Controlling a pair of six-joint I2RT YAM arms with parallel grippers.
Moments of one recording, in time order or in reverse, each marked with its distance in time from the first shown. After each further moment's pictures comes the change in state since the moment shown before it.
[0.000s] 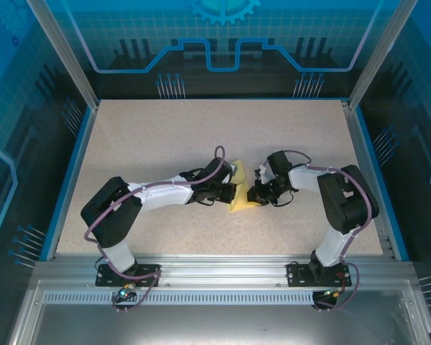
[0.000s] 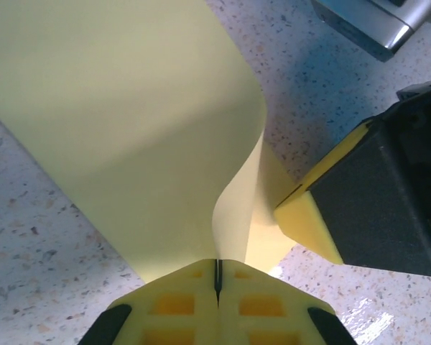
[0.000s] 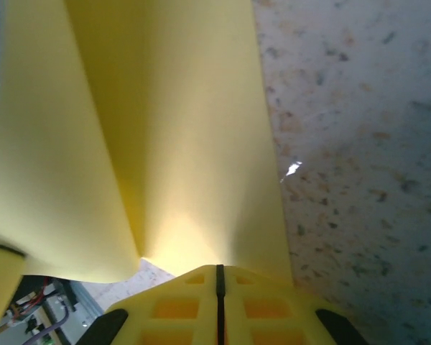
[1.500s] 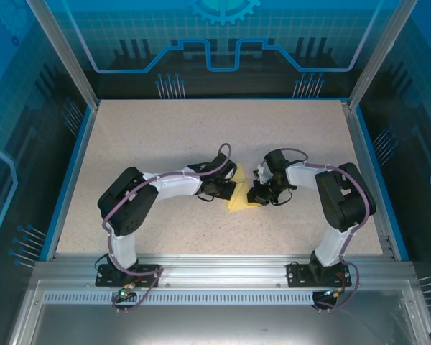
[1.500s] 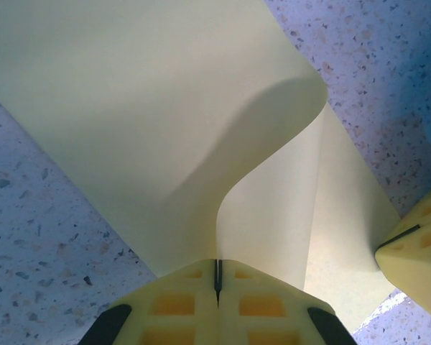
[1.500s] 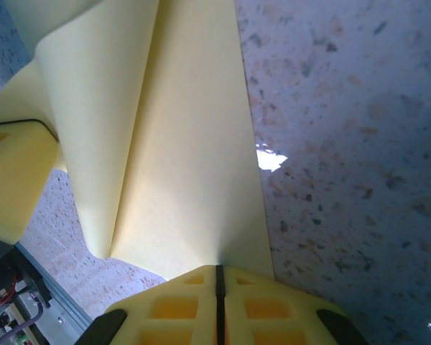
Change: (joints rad) left arm 0.042 0.157 0.128 -0.111 -0.035 0.075; right arm 0.015 0.029 0.059 -0.102 0.049 -0.060
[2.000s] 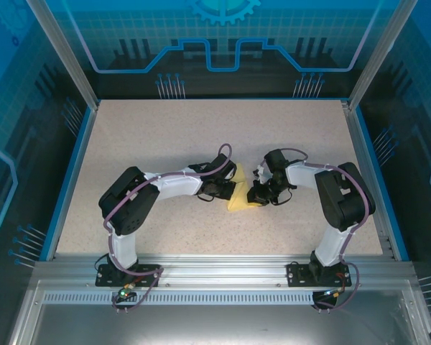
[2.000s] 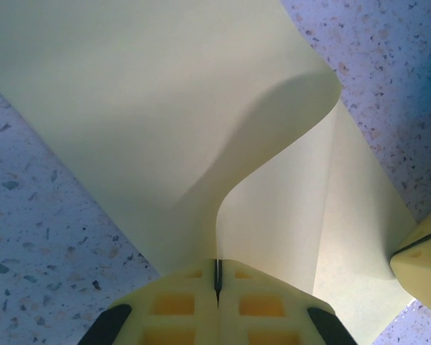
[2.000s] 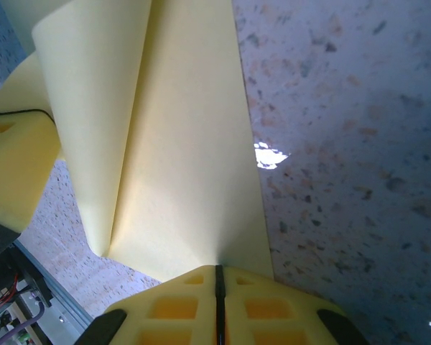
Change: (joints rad) left arm 0.000 0.008 0.001 0.000 -0.018 0.000; right arm 0.000 0.007 0.008 -0.010 -0.001 0.000
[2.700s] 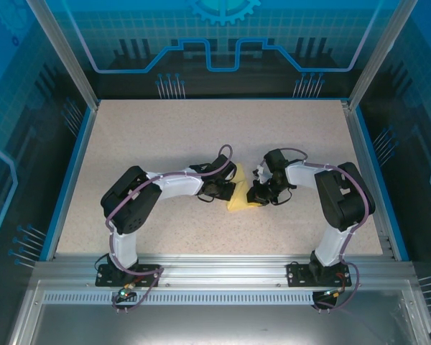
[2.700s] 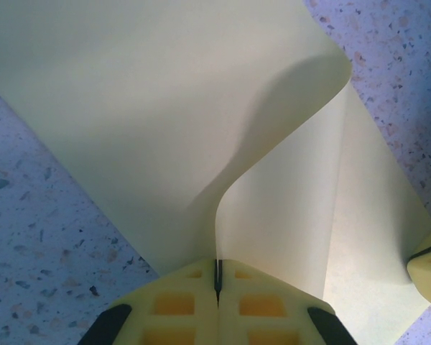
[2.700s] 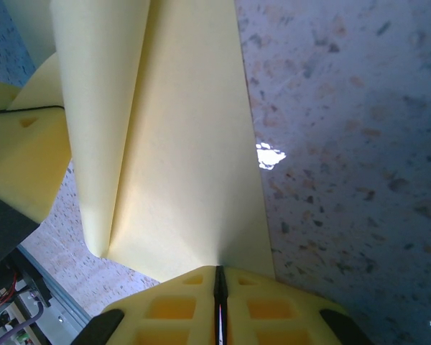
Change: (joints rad) left arm 0.000 0.019 0.000 0.002 0.000 -0.001; right arm 0.003 0.000 0.005 -0.005 0.002 0.000
